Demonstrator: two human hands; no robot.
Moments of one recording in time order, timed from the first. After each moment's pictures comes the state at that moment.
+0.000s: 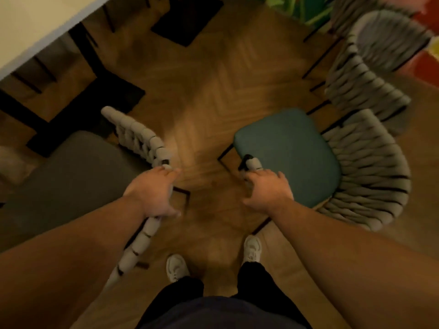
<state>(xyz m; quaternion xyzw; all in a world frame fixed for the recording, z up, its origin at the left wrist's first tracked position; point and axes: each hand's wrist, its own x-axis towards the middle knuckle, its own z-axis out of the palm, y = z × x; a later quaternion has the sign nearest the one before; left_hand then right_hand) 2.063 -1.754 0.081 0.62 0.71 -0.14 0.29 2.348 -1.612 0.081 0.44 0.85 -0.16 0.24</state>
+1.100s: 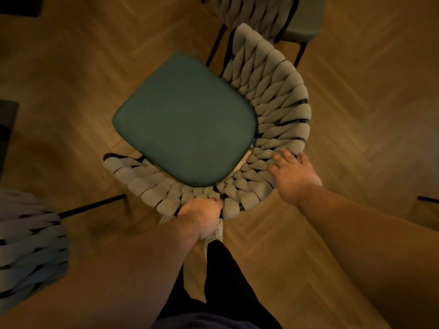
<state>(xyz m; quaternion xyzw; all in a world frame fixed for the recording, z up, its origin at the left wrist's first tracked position) 2.502 -1.584 -0.014 0.75 0.50 -0.27 0.34 2.751 -1.504 0.001 0.53 0.75 -0.13 0.37</state>
